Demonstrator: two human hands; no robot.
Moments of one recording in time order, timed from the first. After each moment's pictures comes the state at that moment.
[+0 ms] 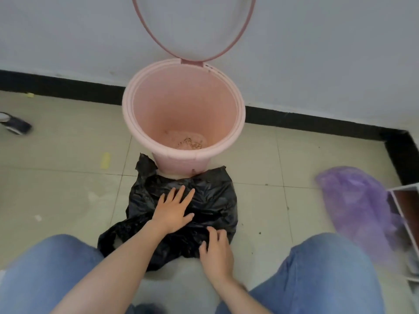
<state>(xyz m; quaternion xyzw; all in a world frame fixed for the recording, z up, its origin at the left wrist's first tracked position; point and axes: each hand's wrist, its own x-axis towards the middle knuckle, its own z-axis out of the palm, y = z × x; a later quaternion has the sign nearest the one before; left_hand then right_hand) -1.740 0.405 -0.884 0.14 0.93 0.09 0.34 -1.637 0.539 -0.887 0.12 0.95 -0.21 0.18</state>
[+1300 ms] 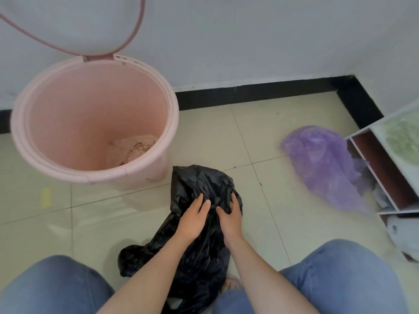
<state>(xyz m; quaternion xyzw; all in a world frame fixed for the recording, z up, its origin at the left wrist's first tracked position) -1.726 0.541 -0.891 -0.01 0.77 0.49 0.42 -1.686 0.638 -0.902 0.46 0.62 -0.63 0.05</state>
